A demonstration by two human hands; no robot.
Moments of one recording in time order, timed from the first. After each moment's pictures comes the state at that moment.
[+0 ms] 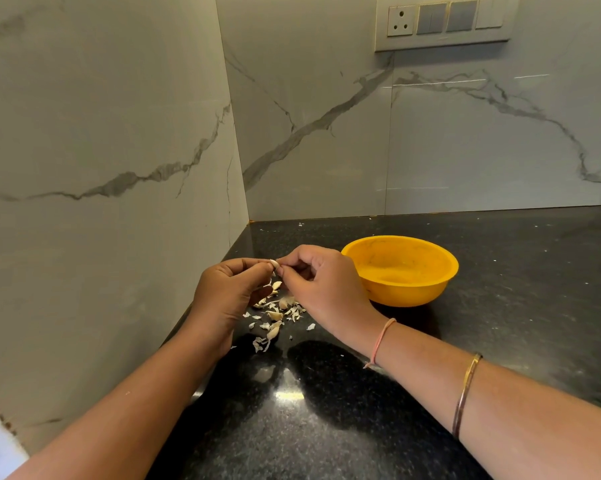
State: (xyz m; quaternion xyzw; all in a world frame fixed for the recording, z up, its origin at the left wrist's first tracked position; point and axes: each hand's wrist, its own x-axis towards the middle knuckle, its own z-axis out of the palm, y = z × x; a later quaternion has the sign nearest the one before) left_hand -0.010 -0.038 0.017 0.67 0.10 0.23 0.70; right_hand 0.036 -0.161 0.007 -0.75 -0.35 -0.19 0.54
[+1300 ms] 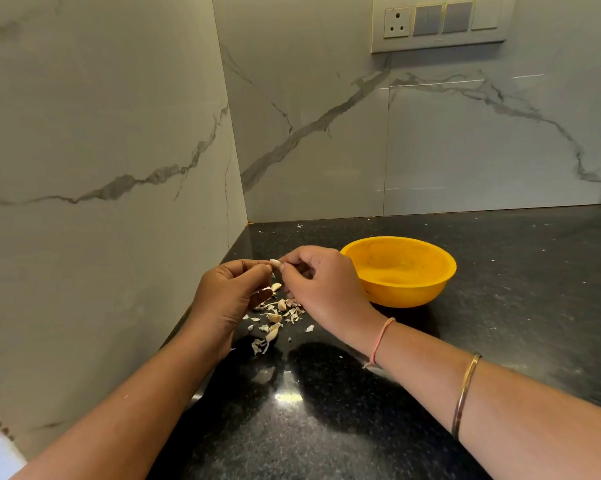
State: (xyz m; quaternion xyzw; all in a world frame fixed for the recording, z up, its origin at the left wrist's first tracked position) left_hand -0.011 -0.039 0.018 0.67 0.09 0.21 0.70; right_hand 0.034 -0.162 0.012 -0.76 -0.33 -0.18 0.53
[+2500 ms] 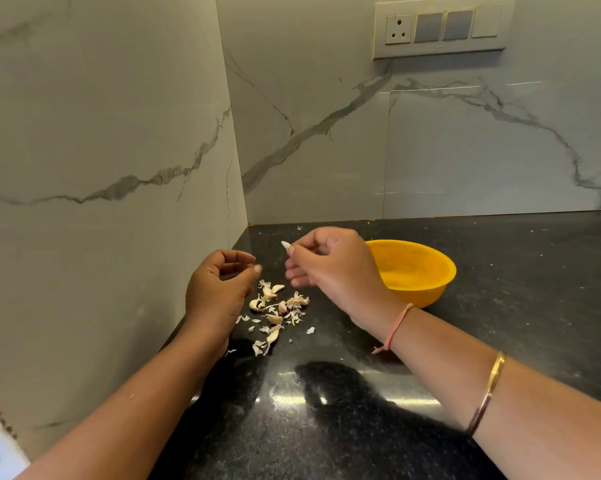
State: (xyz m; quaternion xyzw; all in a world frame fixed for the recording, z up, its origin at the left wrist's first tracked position) left_hand -0.006 -0.030 0.015 0.72 0.12 0.32 0.60; right_hand 0.023 -0.175 0.044 -0.75 -0.27 -0.08 0.60
